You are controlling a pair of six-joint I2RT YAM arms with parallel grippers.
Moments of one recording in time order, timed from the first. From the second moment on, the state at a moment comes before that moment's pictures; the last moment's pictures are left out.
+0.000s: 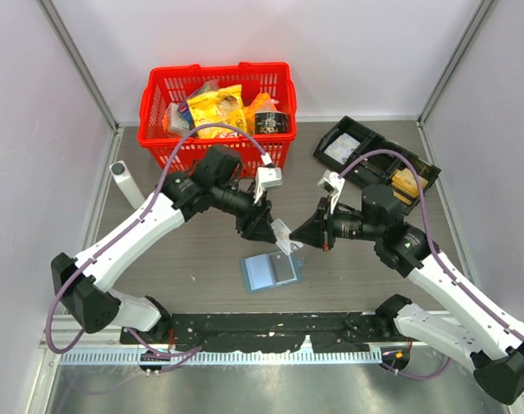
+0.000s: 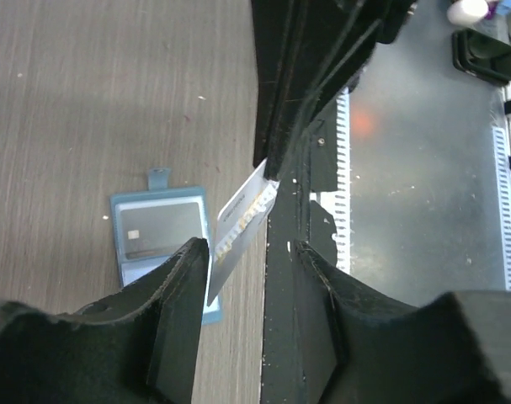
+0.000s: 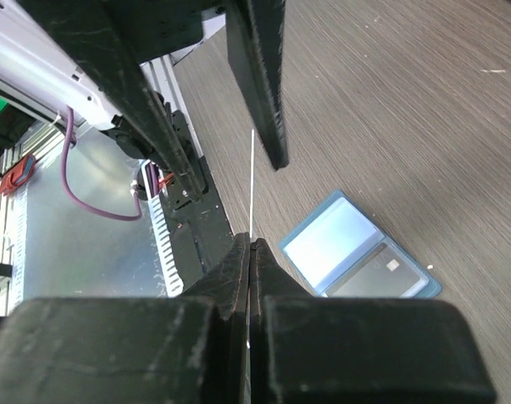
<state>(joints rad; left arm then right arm) -0.72 1.39 1.39 -0.76 0.82 0.21 0.60 0.85 0.81 -0.25 -0.66 0.29</state>
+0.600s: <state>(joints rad) -0.62 1.27 1.24 -0.63 0.98 0.17 0.60 0.85 0.79 -0.11 -0.65 0.28</state>
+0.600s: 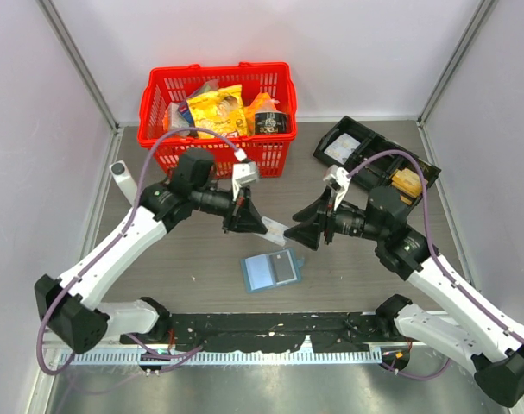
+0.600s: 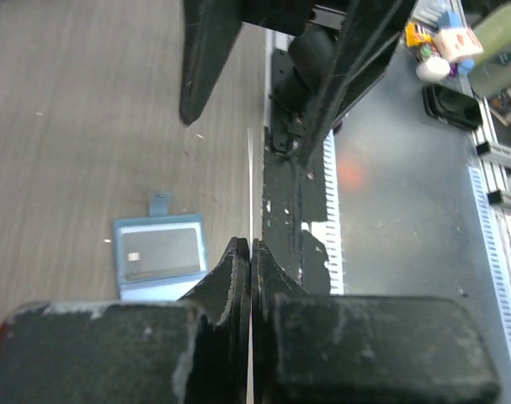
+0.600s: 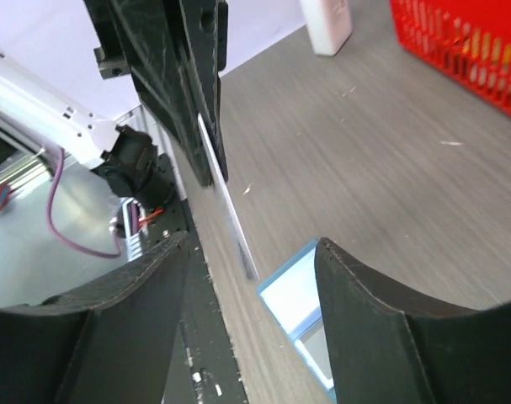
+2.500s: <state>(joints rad) -0.48 1.13 1.15 -0.39 -0.11 -0.26 0.11 1.30 0.89 -0.04 -0.31 0.46</state>
